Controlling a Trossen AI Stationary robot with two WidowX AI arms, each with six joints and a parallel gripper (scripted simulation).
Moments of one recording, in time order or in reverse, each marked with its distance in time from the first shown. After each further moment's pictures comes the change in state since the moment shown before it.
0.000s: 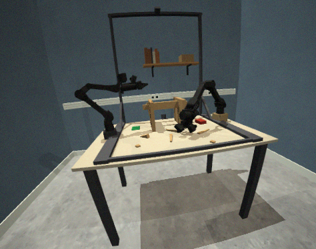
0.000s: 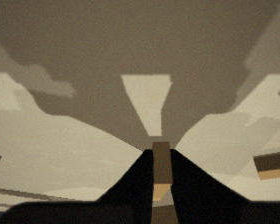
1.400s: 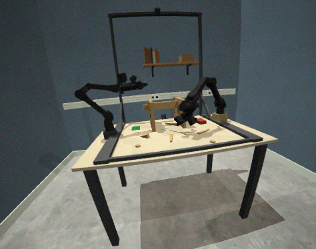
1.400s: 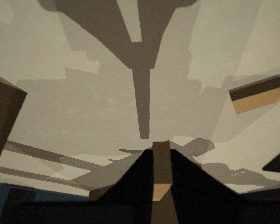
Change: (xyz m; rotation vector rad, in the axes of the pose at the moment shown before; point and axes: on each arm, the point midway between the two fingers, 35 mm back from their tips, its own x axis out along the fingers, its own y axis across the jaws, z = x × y) left arm -0.043 -0.001 -0.034 0.005 0.001 -0.003; right arm 0.000 0.000 0.000 0.000 0.000 0.000
